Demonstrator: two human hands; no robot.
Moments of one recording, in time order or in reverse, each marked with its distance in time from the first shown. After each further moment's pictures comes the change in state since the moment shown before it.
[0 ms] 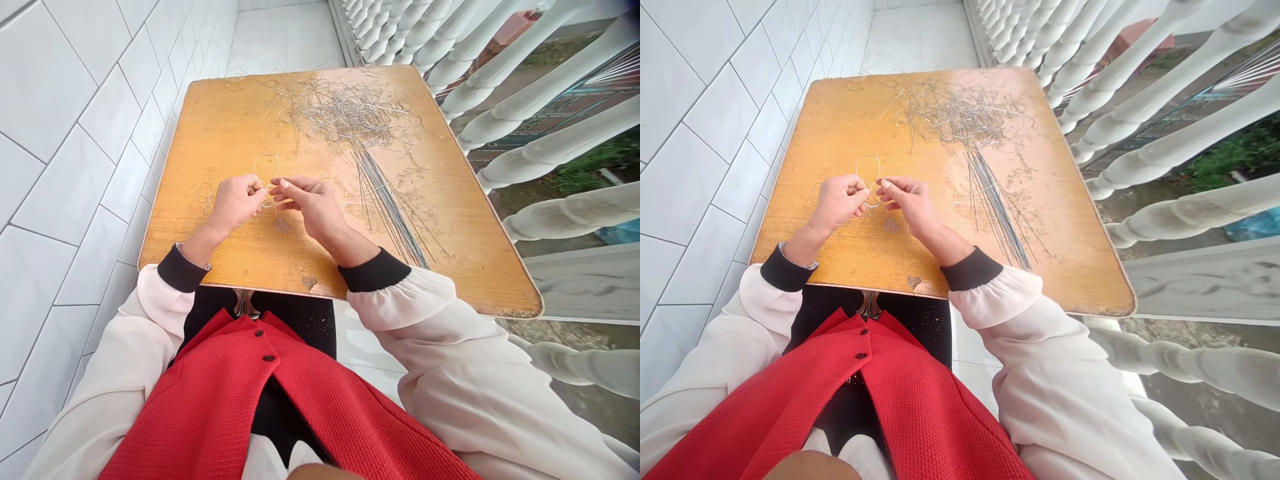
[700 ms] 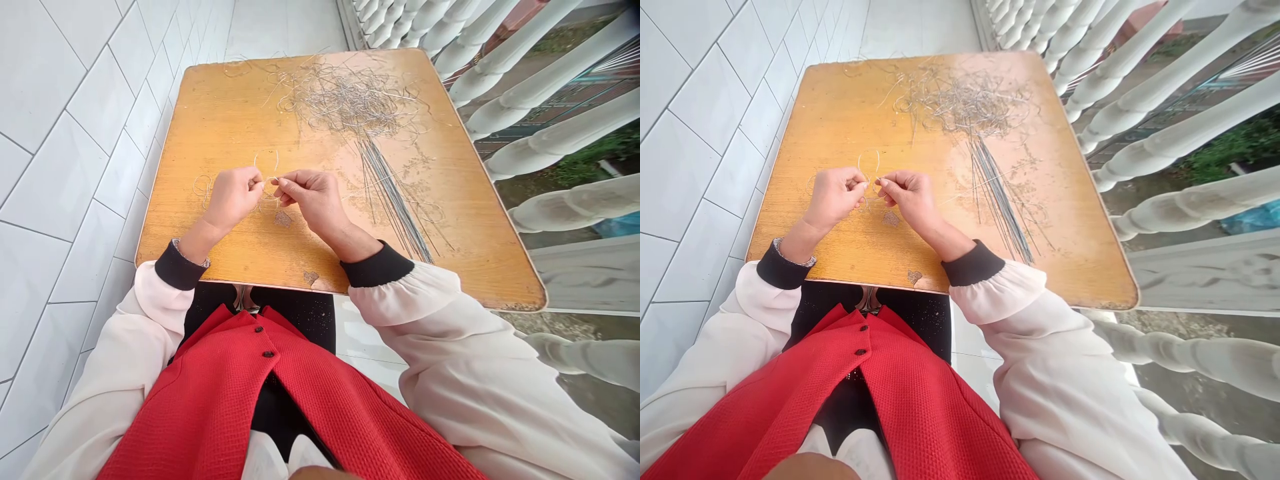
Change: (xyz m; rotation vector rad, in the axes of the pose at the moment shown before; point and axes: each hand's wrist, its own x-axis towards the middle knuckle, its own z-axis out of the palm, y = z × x) left_hand 0.003 -0.014 -0.002 0.223 0.056 0.151; right_hand -0.003 -0.001 0.003 -0.154 0.017 -0.121
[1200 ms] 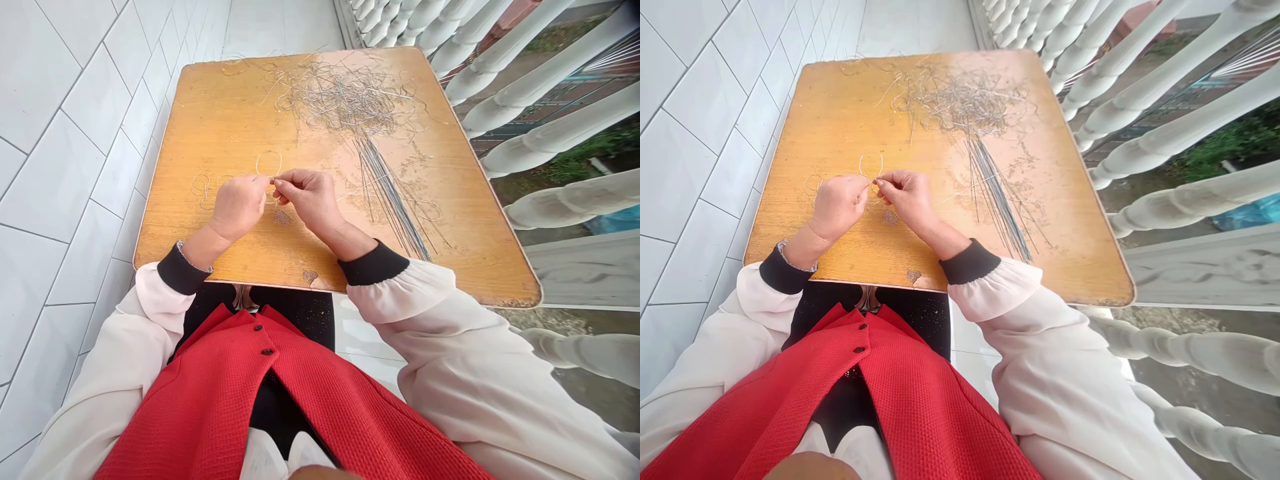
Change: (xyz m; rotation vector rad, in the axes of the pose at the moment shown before) left_hand -0.011 0.005 0.007 0.482 -0.058 0.199; right_hand 0.004 0.002 0.003 -0.101 0.028 -0.018
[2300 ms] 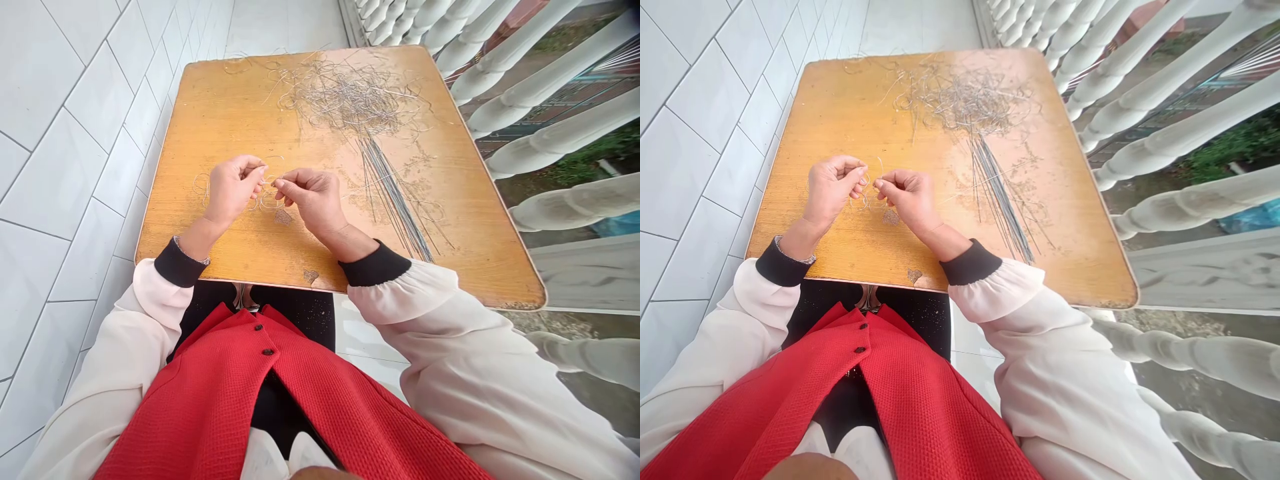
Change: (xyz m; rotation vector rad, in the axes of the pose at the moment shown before) left_hand 0.015 0.004 -0.012 -0.965 0.141 -0.444; right_hand -0.005 -0.002 0.001 0.075 -0.002 -0.045
